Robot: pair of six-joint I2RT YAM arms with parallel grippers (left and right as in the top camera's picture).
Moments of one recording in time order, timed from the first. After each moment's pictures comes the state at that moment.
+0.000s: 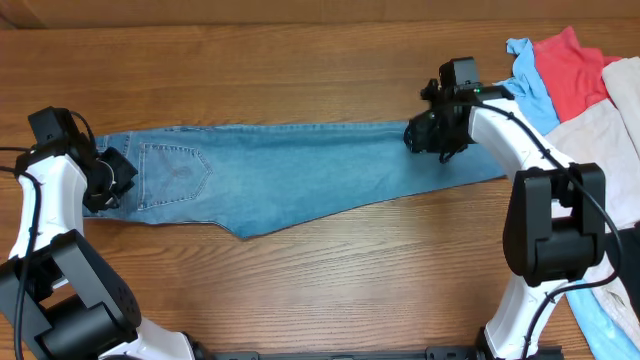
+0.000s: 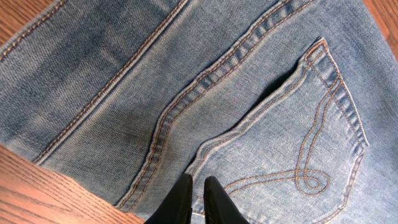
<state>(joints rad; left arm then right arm) 0.47 1.77 1.26 -0.81 0.09 -0.33 0.11 2.04 1.47 -0.73 -0.17 0.09</state>
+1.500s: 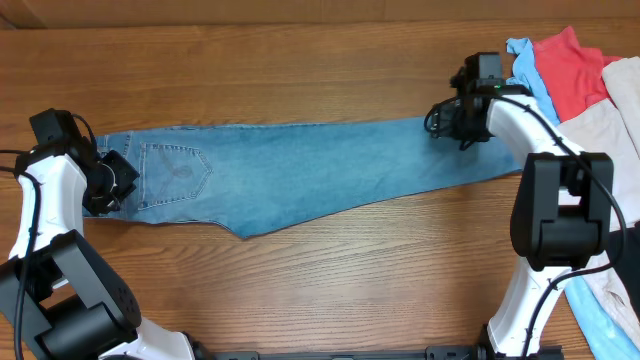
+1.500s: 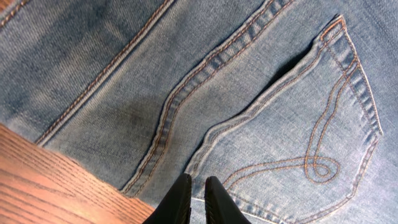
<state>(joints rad) 0.47 1.77 1.26 -0.85 0.09 -0.33 -0.01 2.12 1.53 -0.66 -0.04 0.10</state>
